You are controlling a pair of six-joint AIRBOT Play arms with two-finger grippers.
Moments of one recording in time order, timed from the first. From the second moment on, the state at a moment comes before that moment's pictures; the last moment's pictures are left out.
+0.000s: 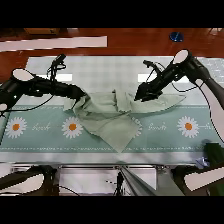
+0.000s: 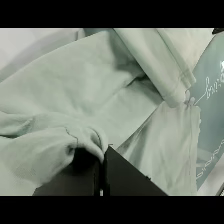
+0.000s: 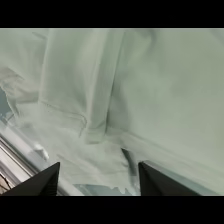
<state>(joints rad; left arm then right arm) -0.06 -1.33 1.01 0.66 -1.10 -0.80 0.13 -1.71 1.47 -0.93 1.55 1.32</state>
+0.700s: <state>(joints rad) -0.06 -1.33 1.01 0.66 -1.10 -0.79 0.23 -1.75 1.36 -0.89 1.41 1.33</state>
